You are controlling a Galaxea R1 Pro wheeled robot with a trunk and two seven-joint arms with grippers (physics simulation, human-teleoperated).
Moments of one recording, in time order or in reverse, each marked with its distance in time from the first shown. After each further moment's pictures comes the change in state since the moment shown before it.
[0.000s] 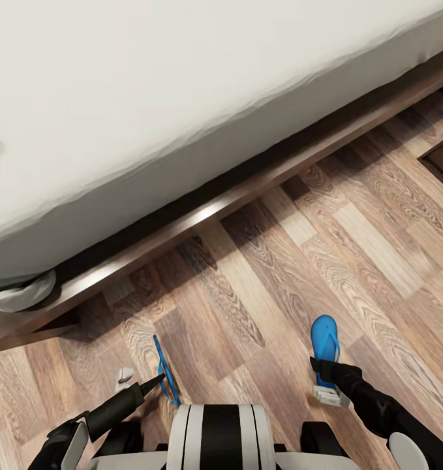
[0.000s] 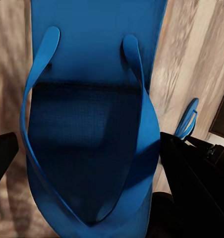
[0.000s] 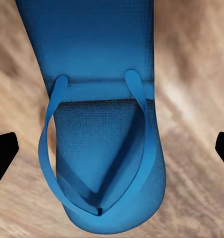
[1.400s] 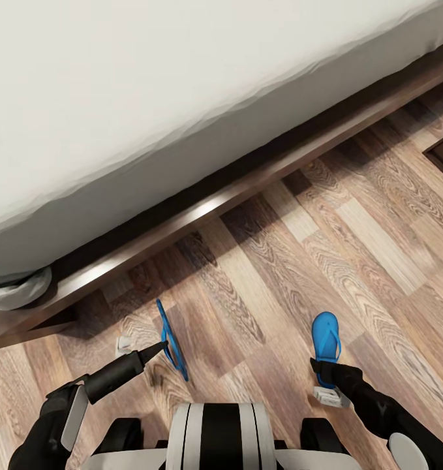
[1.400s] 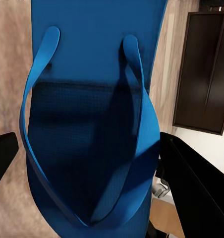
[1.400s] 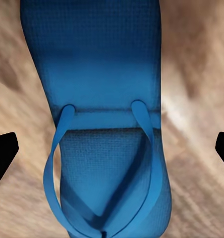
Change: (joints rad) left arm 0.000 -0.037 -0.035 -0.363 0.005 0.163 -0.104; right arm 0.001 0.001 0.000 0.008 0.000 0.000 -0.001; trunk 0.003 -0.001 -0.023
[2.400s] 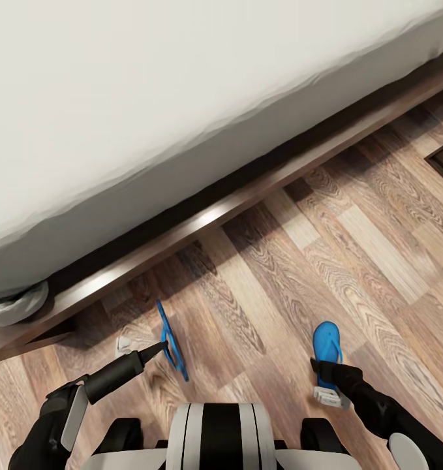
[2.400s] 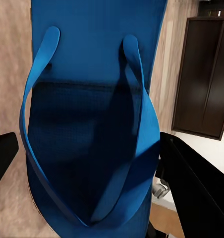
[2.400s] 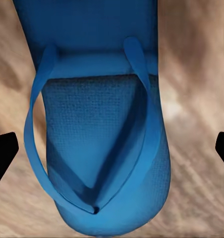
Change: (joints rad) left arm 0.000 0.000 0.001 0.002 0.001 0.002 0.000; right arm 0.000 0.000 0.000 -0.002 0.000 0.000 0.002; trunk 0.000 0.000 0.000
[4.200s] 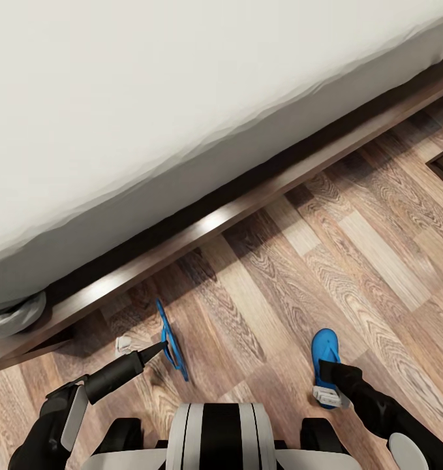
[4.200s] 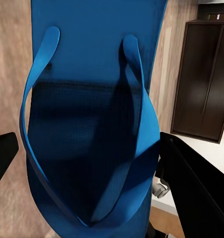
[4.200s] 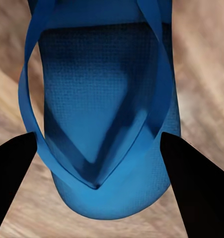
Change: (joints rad) left arm 0.000 0.000 0.000 0.000 0.000 0.001 -0.001; right arm 0.001 0.000 0.000 -0.003 0.000 0.001 -0.003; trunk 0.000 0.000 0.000
